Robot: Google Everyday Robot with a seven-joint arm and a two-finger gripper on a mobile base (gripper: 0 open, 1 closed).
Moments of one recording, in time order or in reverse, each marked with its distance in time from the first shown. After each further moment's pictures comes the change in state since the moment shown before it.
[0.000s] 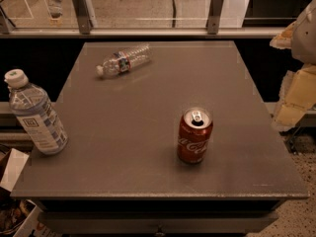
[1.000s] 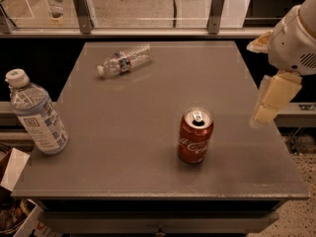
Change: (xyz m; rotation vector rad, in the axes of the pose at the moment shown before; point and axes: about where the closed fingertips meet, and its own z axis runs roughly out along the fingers) arm -0.022 -0.014 0.035 -0.002 -0.112 -0.071
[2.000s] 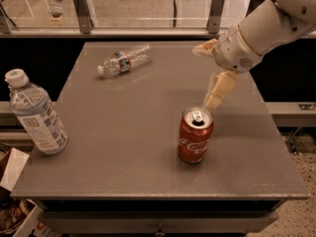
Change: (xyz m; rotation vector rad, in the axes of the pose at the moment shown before) arm -0.071 -0.054 0.101 -0.117 -0.341 -0.176
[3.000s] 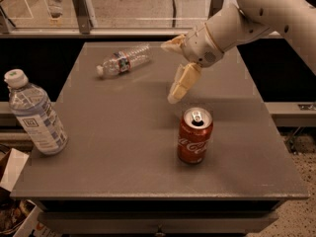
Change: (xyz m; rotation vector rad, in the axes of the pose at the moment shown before) arm -0.062 -0.035 0.052 -0.057 -0.215 -0.015
